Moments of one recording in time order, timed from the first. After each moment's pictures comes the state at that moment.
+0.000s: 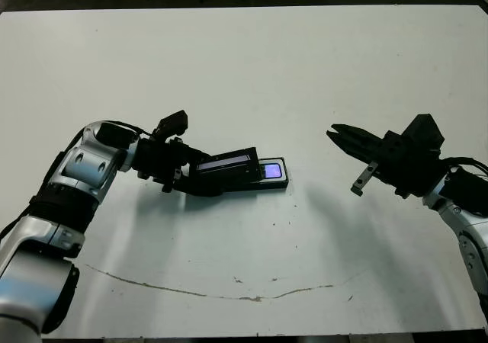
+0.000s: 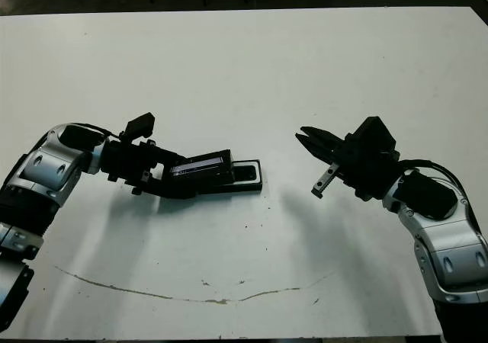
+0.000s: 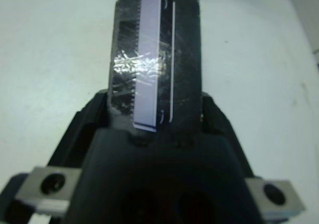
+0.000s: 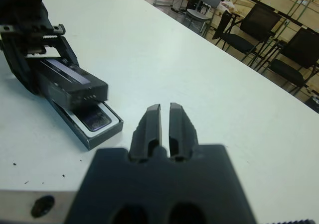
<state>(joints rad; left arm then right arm) -0.62 0.51 -0.31 0.38 -0.13 0.27 -1.27 -0.17 -0.66 -0.01 -0.34 0.26 0.32 0.66</state>
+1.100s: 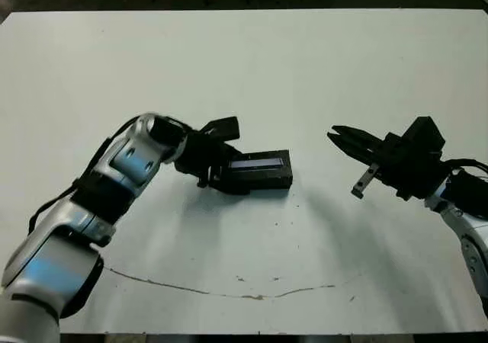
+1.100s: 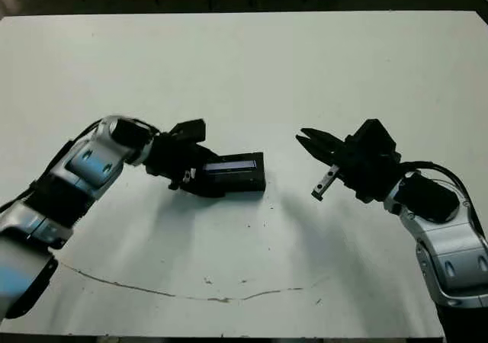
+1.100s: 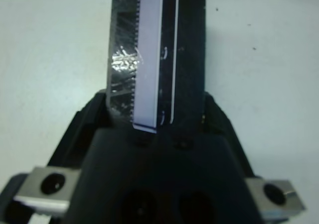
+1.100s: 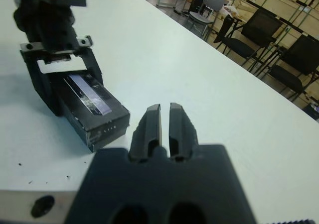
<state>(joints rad) -0.85 0.42 -0.54 0.50 0.01 0.30 -1.27 -0.16 -0.67 -0.01 -0.37 0.25 0.32 0.66</state>
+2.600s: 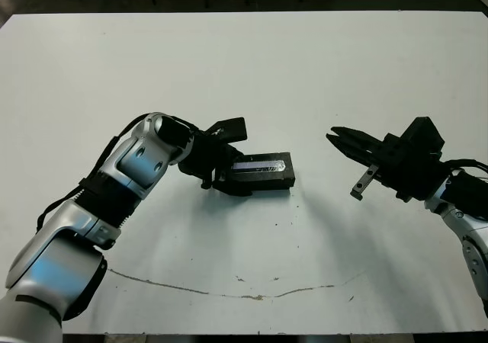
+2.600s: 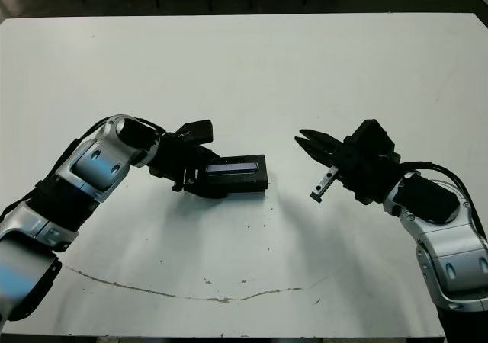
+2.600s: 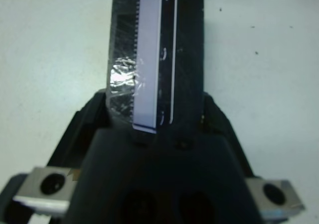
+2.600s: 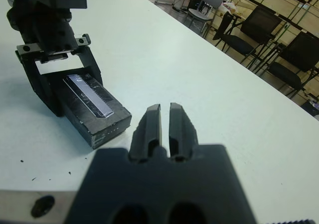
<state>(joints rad) -0.76 0.46 -0.53 0.26 0.05 0.49 -1.23 -0.15 -0.67 -0.01 -0.40 0.24 0.36 0.65</state>
